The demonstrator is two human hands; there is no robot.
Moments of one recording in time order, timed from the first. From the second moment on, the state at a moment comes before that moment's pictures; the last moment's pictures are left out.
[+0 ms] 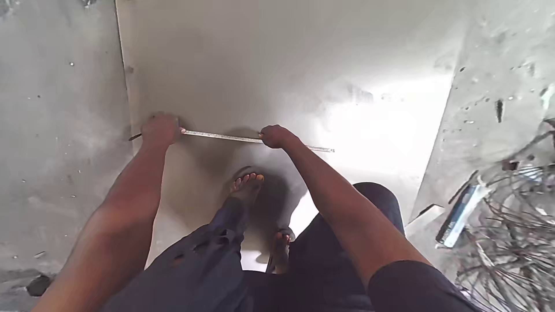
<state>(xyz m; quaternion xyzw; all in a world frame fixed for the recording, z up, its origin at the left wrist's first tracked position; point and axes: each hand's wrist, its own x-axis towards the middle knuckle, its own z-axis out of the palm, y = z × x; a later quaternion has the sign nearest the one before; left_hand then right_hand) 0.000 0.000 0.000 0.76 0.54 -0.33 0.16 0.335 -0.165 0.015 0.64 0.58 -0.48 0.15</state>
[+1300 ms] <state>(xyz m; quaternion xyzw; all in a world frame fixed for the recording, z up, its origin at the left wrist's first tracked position) -0.002 0.000 0.001 0.74 0.56 -0.31 0.18 0.285 -0.126 0.042 0.77 0.49 -0.36 0.22</state>
